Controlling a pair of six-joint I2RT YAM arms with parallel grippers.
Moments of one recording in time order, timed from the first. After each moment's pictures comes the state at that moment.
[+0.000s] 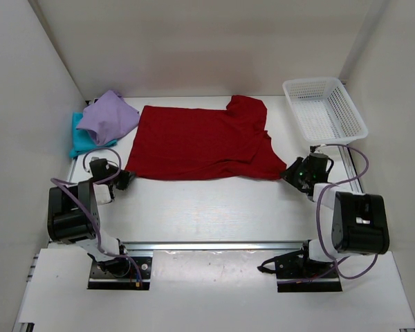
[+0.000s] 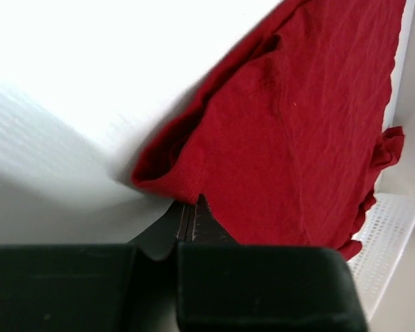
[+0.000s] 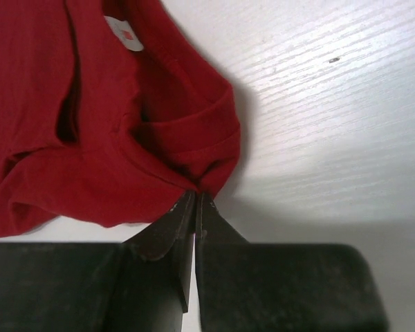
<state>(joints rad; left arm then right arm) 0.22 1.58 0.47 0.42 0.24 -1.00 -0.10 1.45 0.50 0.26 -0.28 0.55</state>
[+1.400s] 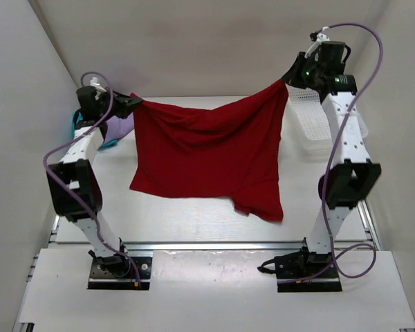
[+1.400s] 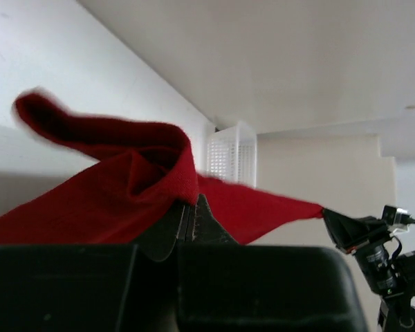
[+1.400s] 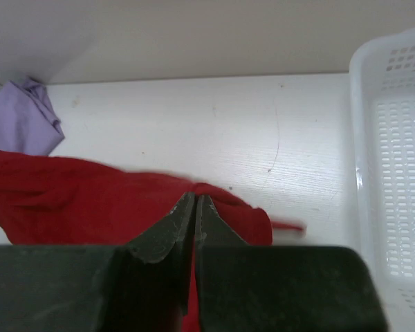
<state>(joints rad) 0.16 1.73 1.36 0.15 0.62 -1.07 -0.01 1.80 2.03 -0.60 -0.33 0.26</state>
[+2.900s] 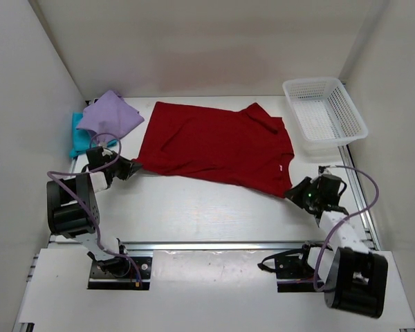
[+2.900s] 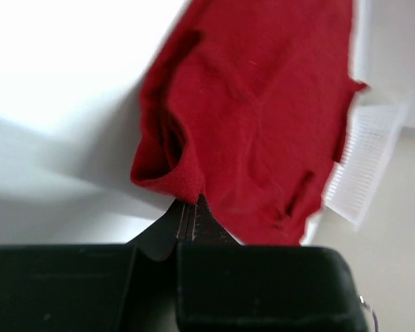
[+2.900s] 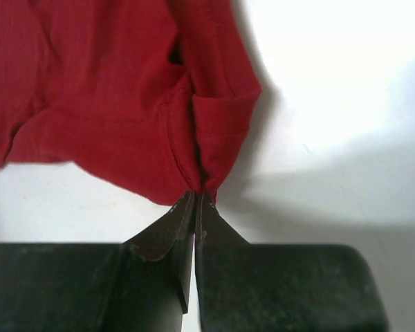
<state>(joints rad) 0.22 1.64 0.67 0.28 0.54 -0.88 -0.20 1.03 0.34 -0.03 -0.42 0.51</state>
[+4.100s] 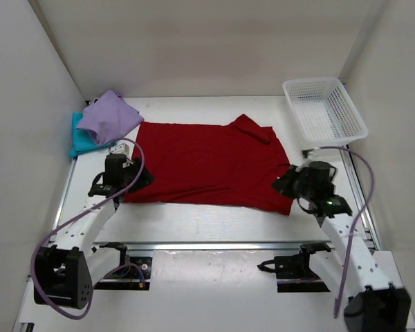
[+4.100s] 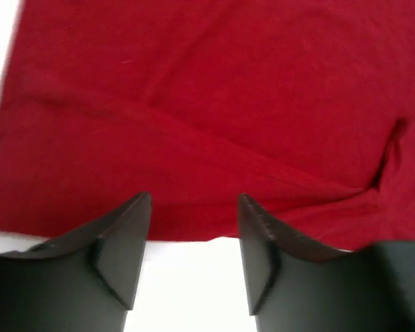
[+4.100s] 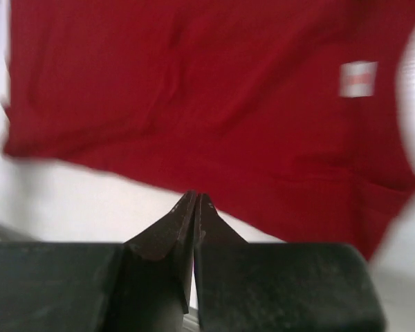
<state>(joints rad) -0.10 1.04 0.58 -0.27 0.09 -0.54 0.06 0.77 0.54 -0.39 -0.35 0.49</state>
